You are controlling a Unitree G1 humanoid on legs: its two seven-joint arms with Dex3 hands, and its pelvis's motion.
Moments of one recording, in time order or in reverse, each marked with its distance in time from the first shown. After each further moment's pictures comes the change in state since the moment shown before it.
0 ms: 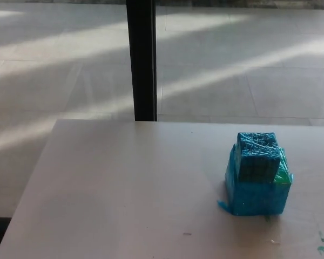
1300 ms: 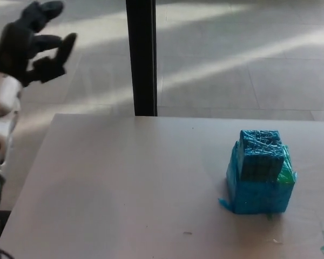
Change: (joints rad) left_arm -1.156 0.072 -0.745 -0.358 0.100 -0.018 -0.091; right_arm -0.084 -0.090 -0.004 0.118 0.000 -0.111 0.171
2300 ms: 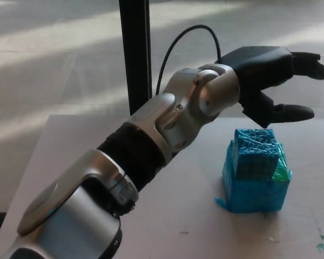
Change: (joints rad) left_arm -0.342 -0.418 -0.531 0.133 0.315 -0.063 -0.207; right_arm -0.035 -0.017 0.020 0.033 -0.005 -0.024 0.038
